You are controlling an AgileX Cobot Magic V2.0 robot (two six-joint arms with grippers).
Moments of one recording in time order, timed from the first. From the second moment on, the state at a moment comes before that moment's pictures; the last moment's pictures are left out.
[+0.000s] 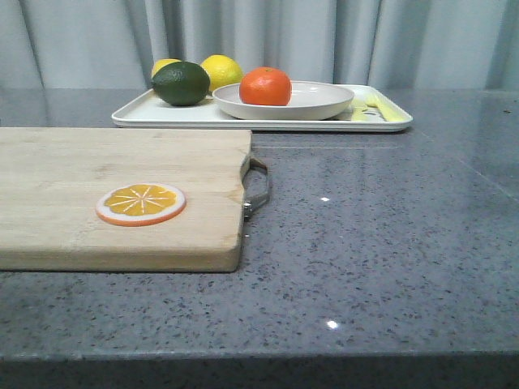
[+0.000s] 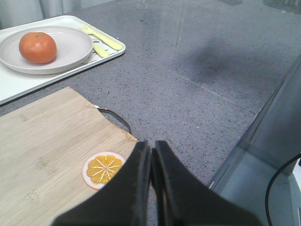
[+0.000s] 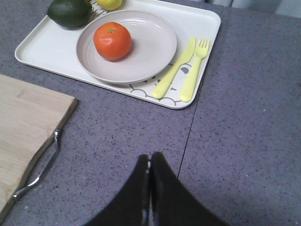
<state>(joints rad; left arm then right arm) -0.82 0.55 -0.69 -0.13 0.56 -0.02 0.17 1.01 -1.18 0.24 0.80 -0.17</state>
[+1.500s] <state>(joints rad) -0.82 0.37 -0.53 -0.17 0.44 -0.02 0.17 0.35 -0.44 0.24 0.42 -0.22</state>
